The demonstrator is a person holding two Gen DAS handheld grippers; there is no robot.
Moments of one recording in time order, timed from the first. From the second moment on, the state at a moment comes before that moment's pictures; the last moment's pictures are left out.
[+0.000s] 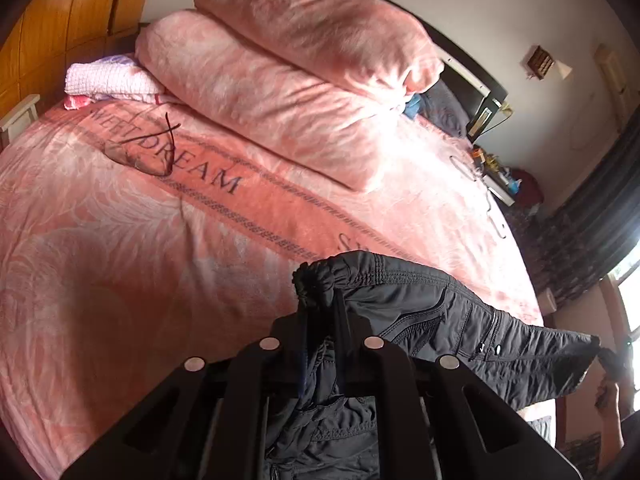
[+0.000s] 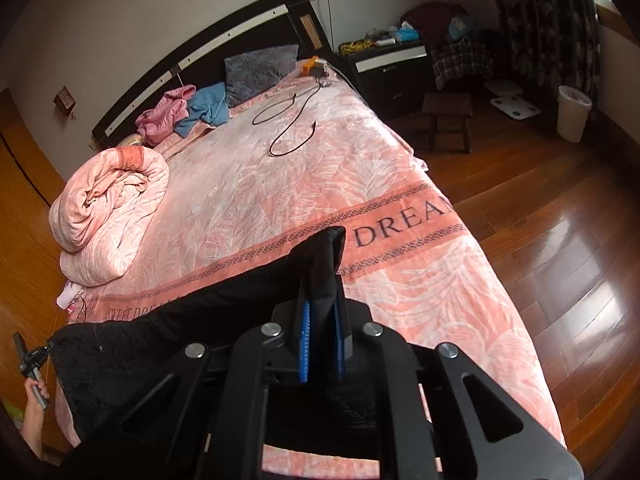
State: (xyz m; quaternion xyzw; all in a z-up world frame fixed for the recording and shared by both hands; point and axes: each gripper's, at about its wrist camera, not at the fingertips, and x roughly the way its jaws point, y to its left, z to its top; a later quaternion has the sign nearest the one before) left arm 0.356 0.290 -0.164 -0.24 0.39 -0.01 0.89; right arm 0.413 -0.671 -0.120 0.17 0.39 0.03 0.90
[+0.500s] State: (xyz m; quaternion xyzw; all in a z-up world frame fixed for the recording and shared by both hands) left arm 0.201 0.304 -0.170 -0.26 0.38 -0.02 0.89; right arm 0.153 -0.684 -0.181 0.23 0.34 -0.08 0.91
